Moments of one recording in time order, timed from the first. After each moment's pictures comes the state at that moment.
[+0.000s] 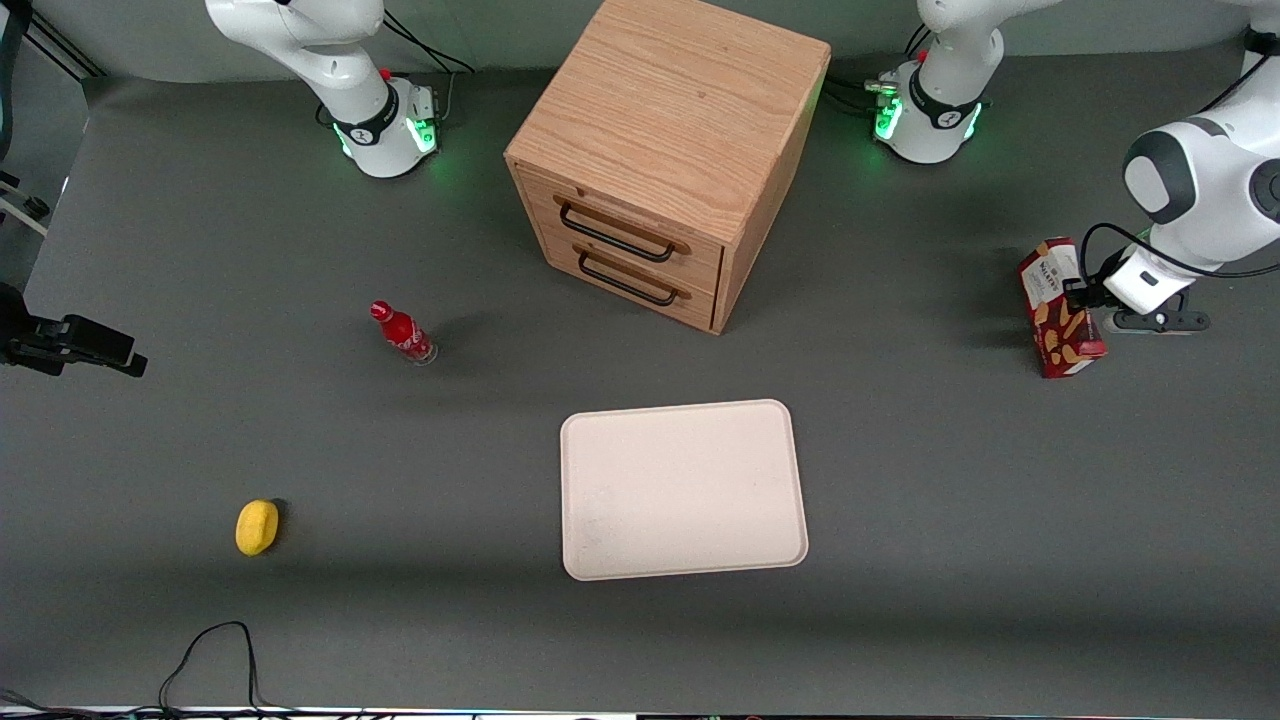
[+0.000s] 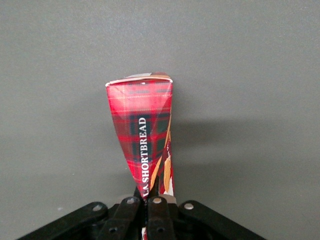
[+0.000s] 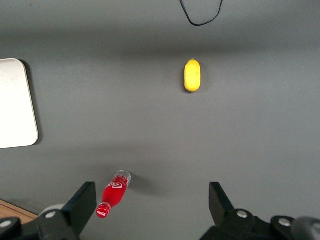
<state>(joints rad) 0.31 0.03 0.04 -2.51 0.02 2.47 0.37</state>
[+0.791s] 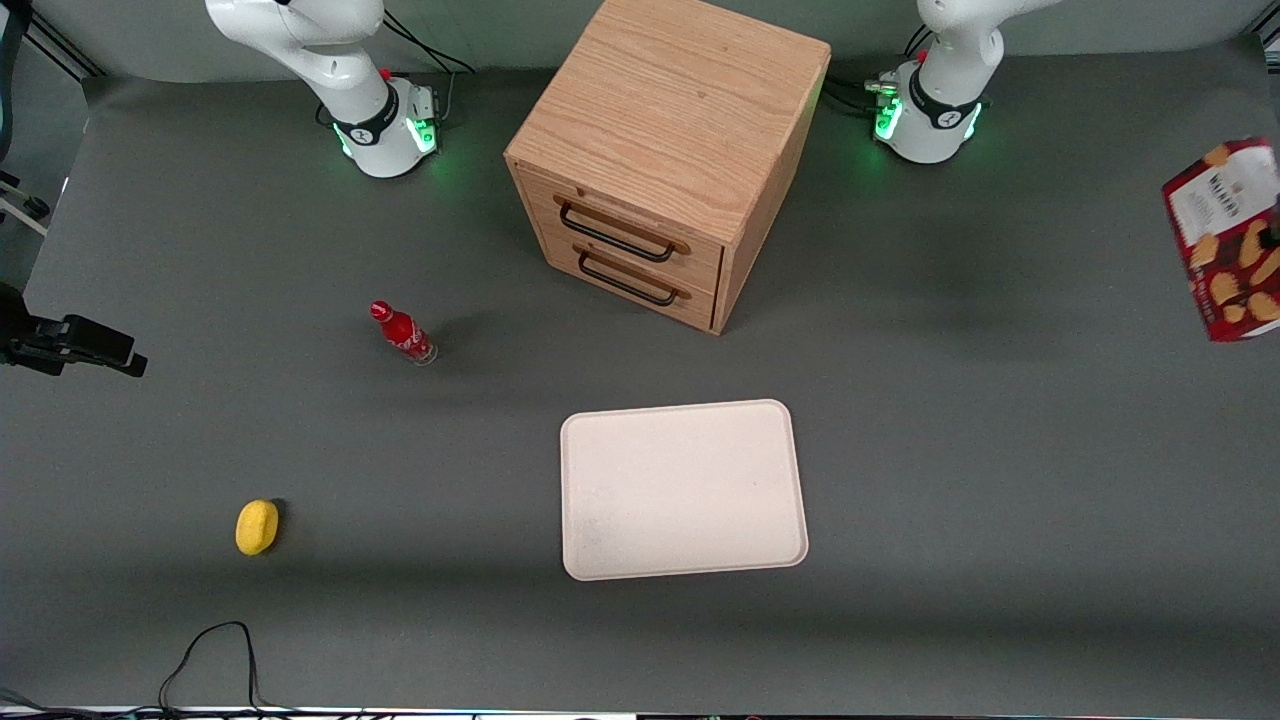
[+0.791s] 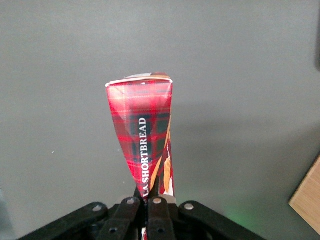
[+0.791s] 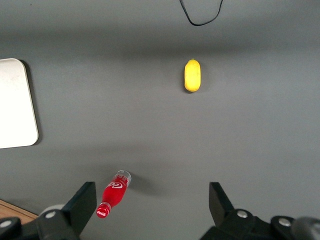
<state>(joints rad) 0.31 -0.08 0.01 -1.70 0.02 1.51 0.36</state>
